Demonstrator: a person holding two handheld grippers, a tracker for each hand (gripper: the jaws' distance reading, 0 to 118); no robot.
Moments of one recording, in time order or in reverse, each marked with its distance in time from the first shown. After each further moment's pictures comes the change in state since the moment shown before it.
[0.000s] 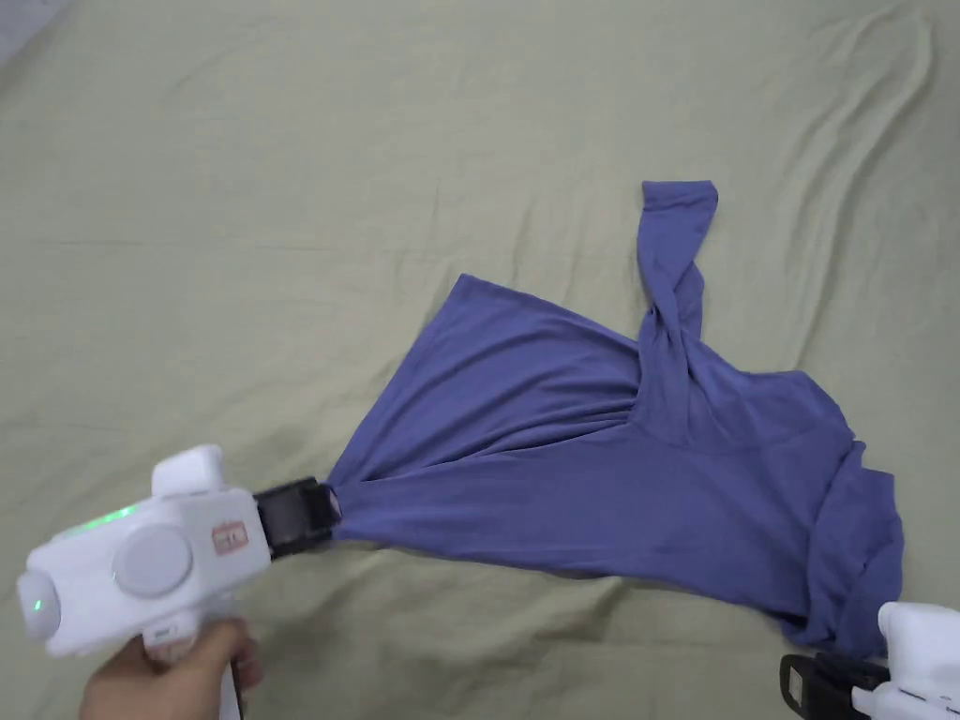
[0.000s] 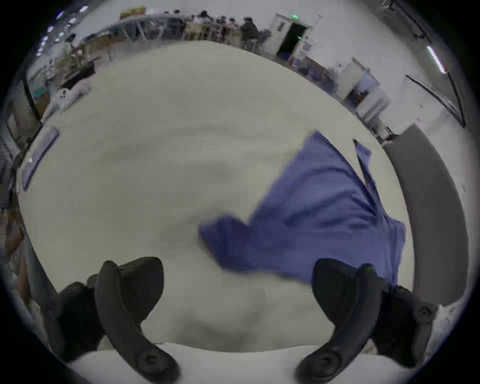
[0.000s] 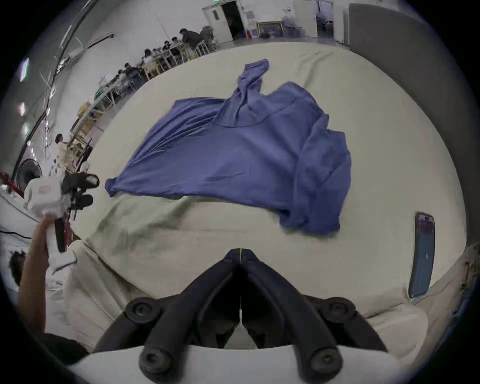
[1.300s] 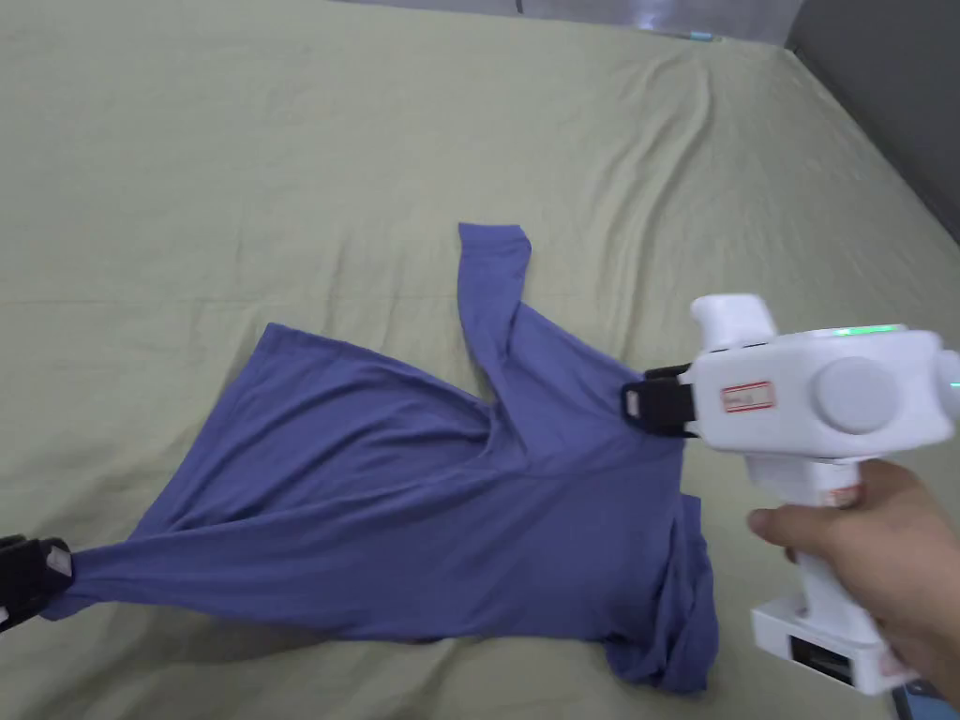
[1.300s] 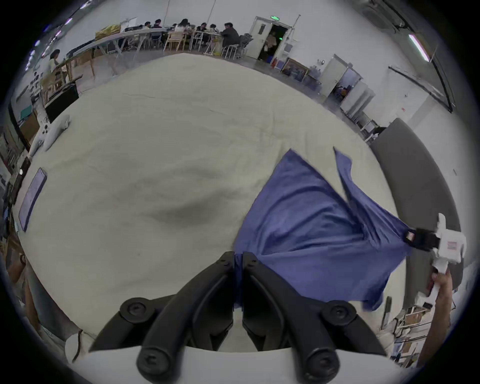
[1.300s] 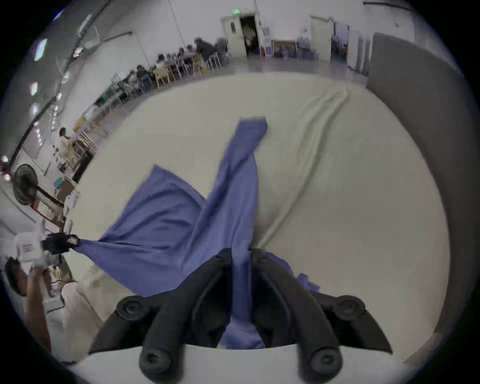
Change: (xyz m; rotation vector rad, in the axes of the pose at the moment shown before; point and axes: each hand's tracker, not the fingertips) left arm 0.042 0.033 0.056 0.057 -0.150 -0.071; right arm 0.039 0.214 0.023 0.195 -0.030 0.163
